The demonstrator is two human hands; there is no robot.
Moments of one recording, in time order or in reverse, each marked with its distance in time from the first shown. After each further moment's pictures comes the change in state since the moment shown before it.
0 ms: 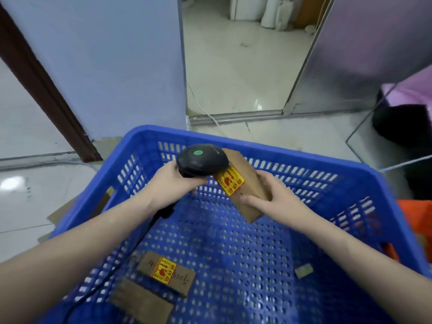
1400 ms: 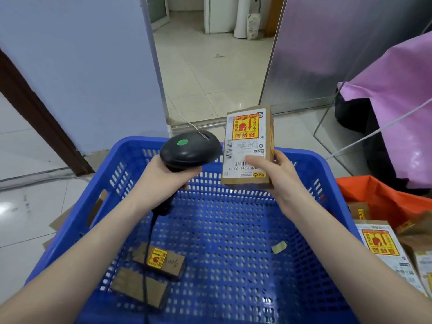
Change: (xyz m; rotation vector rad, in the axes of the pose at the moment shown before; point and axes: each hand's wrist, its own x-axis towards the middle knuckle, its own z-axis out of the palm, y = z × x) left_hand -0.079 0.080 0.012 -0.118 0.032 0.144; right_hand -0.087 -0.039 -0.058 0.902 0.292 0.177
